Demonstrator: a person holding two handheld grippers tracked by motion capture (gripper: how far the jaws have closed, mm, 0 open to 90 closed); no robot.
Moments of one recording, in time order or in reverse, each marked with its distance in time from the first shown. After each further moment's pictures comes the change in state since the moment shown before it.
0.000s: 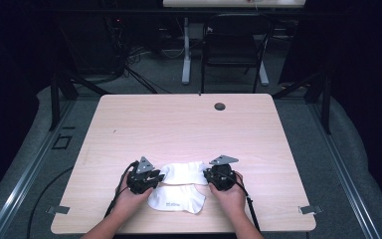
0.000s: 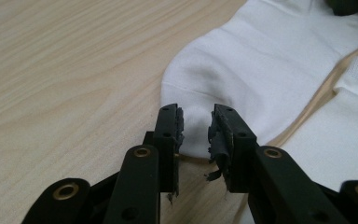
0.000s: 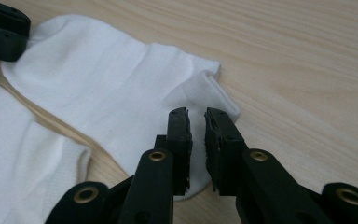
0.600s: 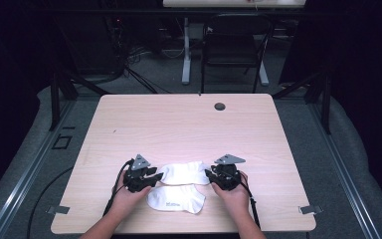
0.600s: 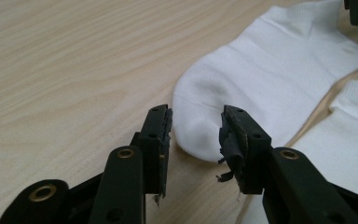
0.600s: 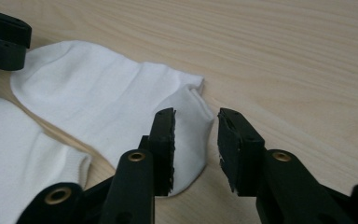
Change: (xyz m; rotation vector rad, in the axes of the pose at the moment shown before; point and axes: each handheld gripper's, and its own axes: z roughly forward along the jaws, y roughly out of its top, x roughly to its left) left arm 0.010 0.003 -0.008 -0.035 -0.012 -0.084; right arm -0.008 0.001 -0.014 -0.063 0.003 0.026
